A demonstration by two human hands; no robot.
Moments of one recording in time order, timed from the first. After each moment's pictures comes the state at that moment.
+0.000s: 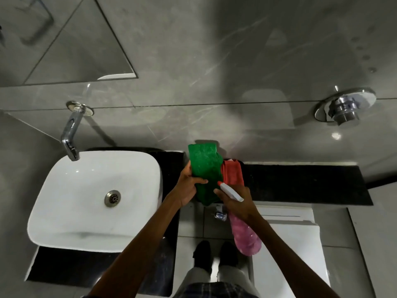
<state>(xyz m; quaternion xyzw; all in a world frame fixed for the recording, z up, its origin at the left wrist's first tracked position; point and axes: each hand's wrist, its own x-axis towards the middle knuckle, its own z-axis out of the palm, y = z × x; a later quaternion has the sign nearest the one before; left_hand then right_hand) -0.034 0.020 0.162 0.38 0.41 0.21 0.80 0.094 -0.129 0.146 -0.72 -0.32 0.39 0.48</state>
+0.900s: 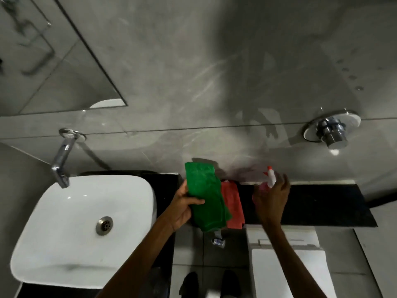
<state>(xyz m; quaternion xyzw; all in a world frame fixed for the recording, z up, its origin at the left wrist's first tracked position) -0.022 0.018 0.197 0.36 0.41 0.19 0.82 0.189 -0.116 0.127 -0.86 -0.20 0.10 0.45</state>
